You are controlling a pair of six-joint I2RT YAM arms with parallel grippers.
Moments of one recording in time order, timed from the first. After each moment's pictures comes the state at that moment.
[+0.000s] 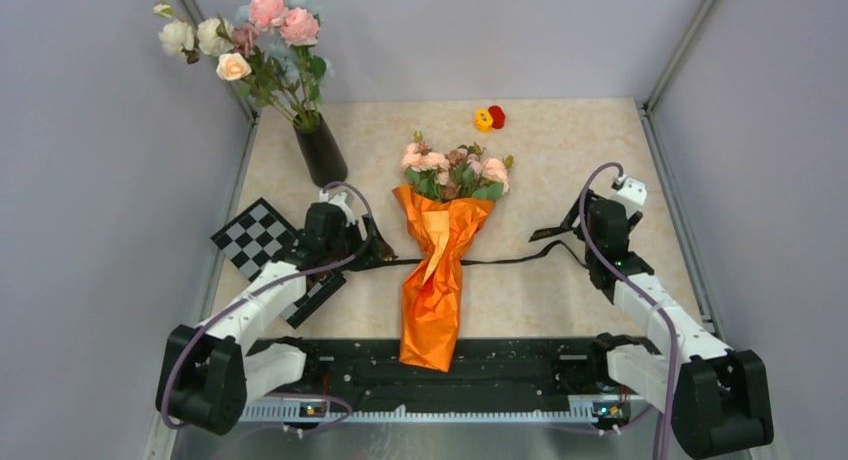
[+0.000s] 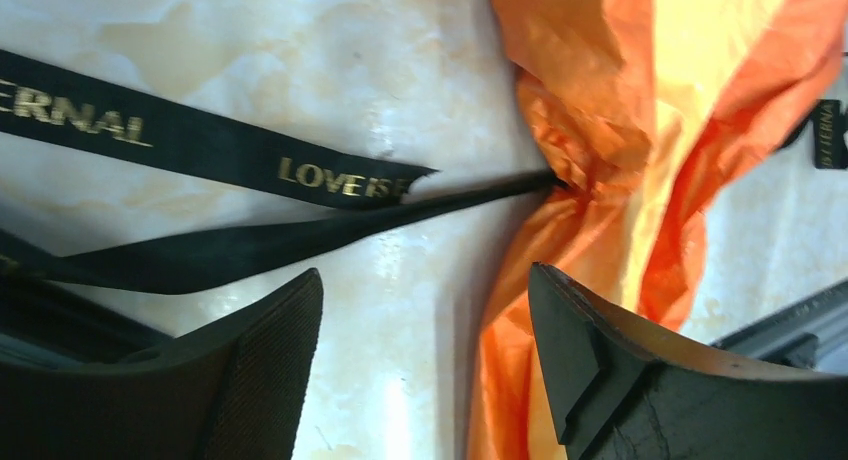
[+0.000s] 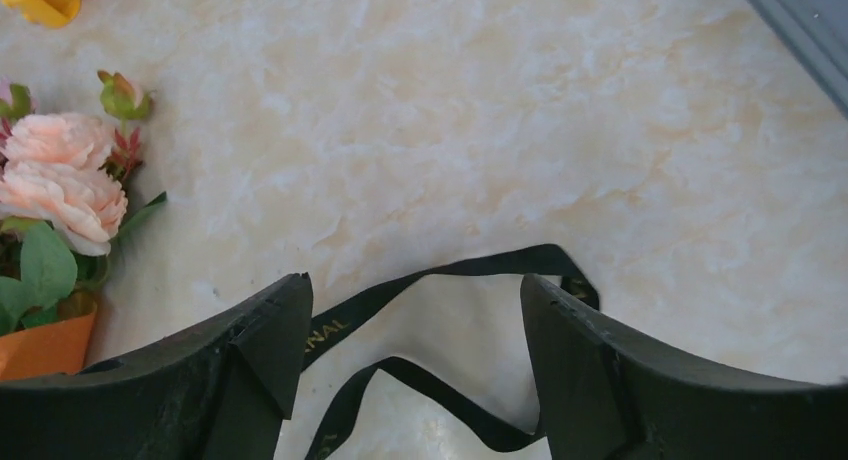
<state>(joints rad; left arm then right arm) -0.29 1.11 0.58 -0.24 0.22 -0.56 0.19 0.96 0.47 0.05 0.48 0.43</state>
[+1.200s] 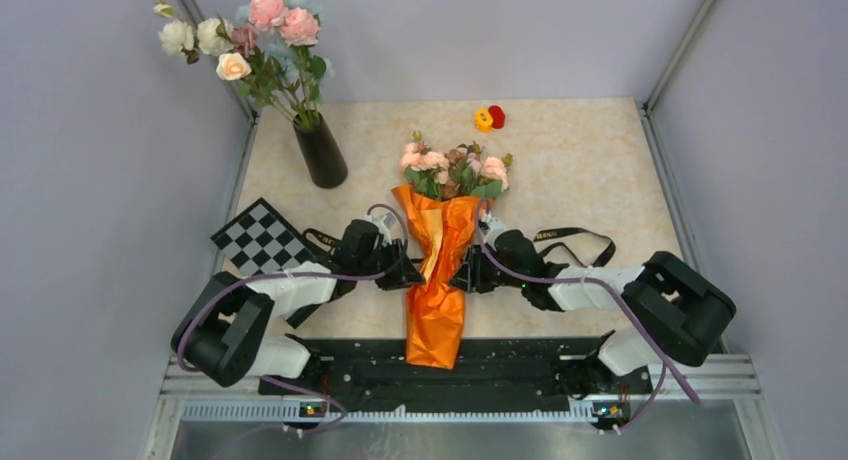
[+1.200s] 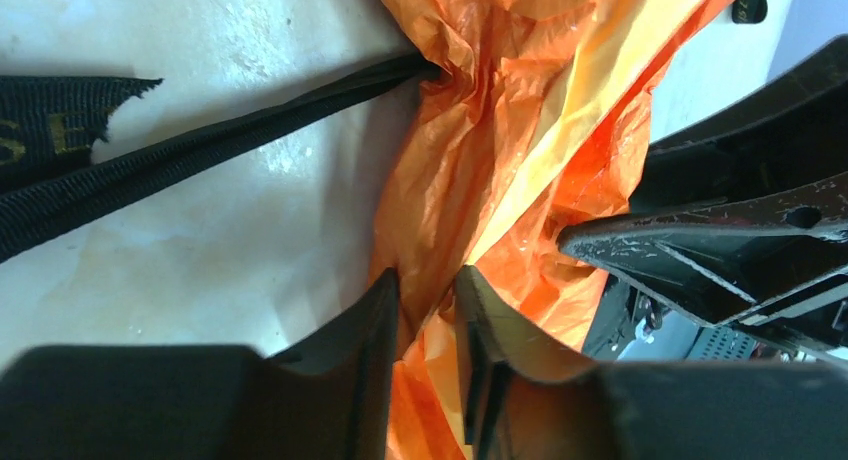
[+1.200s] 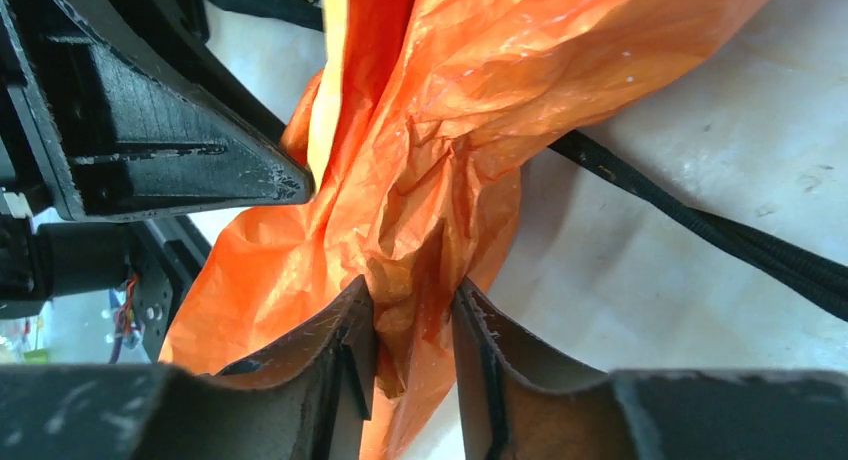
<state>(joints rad) -0.53 1.33 0.46 0.12 0.43 -0.80 0.80 1.43 0.44 0.42 -0.23 0.69</state>
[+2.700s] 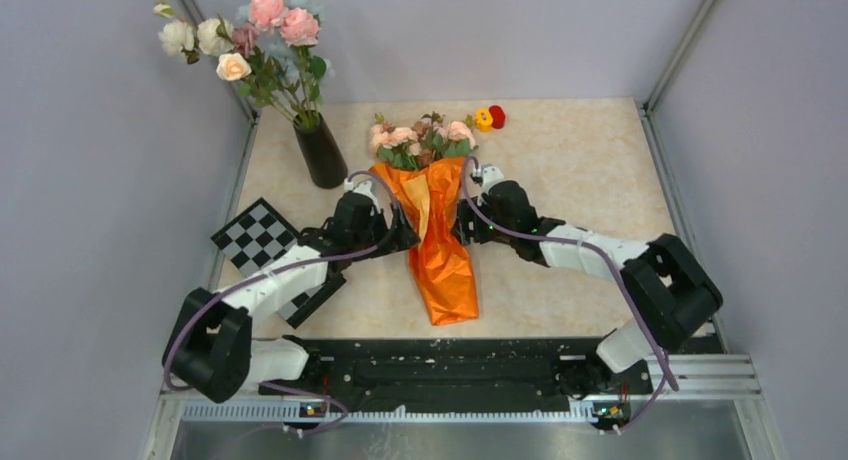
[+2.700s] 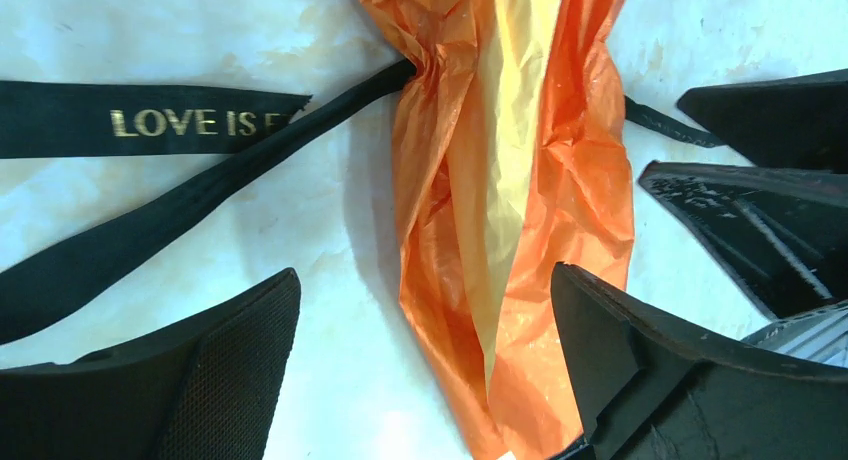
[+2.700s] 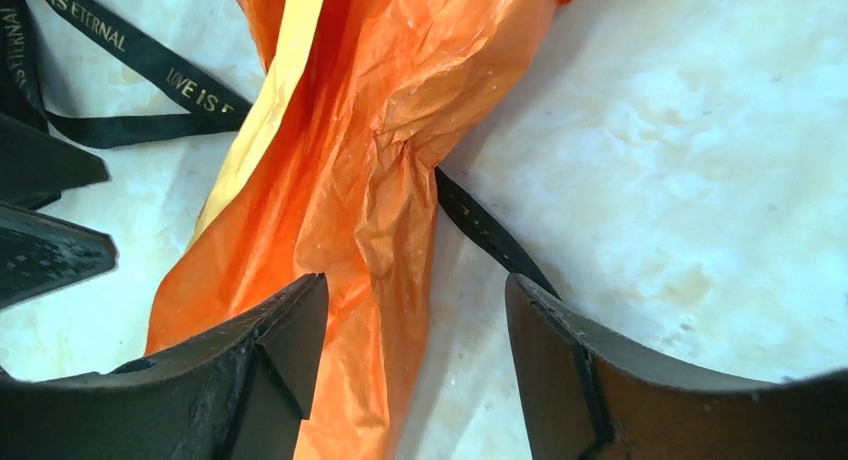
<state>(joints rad) -0.49 1.30 0.66 -0.07 0.12 -0.70 0.66 1.57 0.81 0.17 -0.07 0.32</state>
